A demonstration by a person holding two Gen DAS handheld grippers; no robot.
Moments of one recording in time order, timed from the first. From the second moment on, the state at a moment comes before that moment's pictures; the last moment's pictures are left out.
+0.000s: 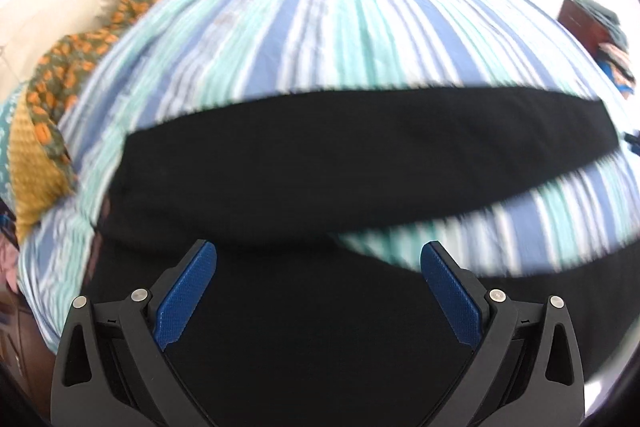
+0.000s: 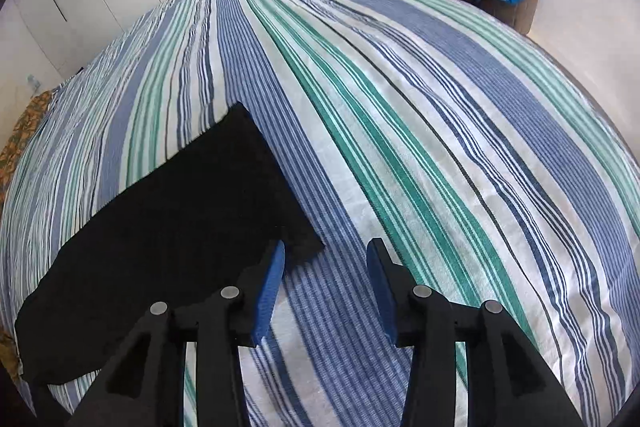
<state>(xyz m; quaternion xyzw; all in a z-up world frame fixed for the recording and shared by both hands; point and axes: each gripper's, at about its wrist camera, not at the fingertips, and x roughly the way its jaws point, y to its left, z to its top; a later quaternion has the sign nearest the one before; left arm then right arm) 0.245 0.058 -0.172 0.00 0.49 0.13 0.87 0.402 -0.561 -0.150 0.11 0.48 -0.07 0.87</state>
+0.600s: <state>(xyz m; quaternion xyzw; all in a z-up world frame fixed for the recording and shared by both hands) 0.216 0.105 -0.218 -0.09 0.48 0.17 0.86 0.405 -0.183 -0.200 0.07 0.57 0.25 0.78</state>
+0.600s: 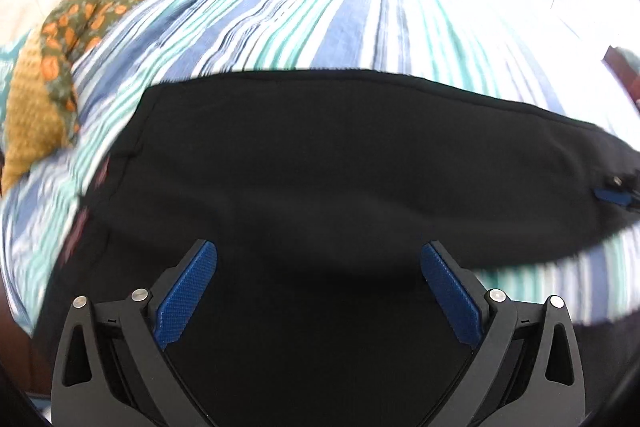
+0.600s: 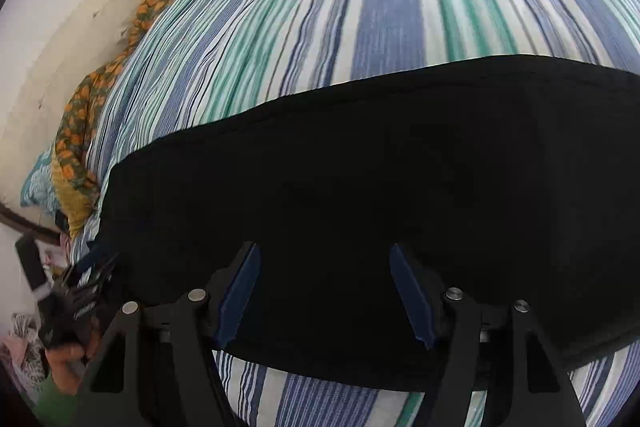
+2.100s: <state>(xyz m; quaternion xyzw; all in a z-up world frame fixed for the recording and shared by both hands) 0.165 0.180 -0.259 -0.18 0.43 0.24 0.85 0.436 -0.208 -0.192 0.03 0.58 0.29 0.76</state>
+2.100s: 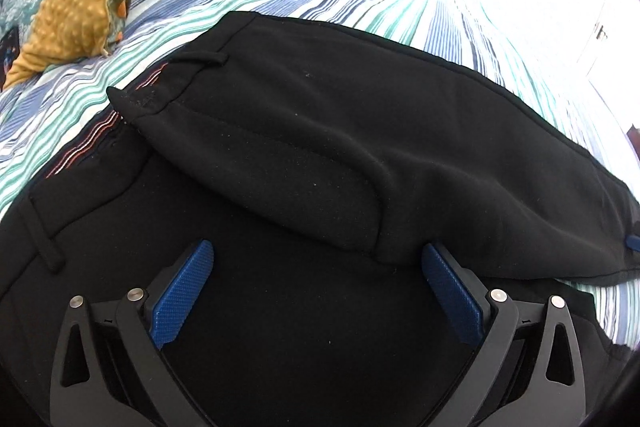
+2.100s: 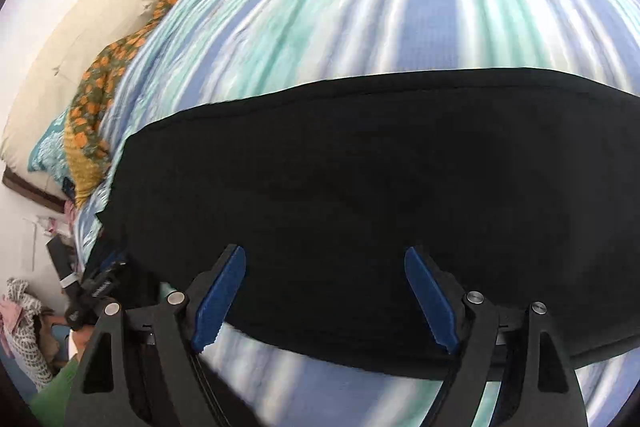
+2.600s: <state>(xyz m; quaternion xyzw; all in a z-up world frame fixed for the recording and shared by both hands) 0.175 0.179 -0.265 -0.16 0.43 0.25 0.86 0.541 -0.530 -0.125 0.10 0.52 0.02 0.85</state>
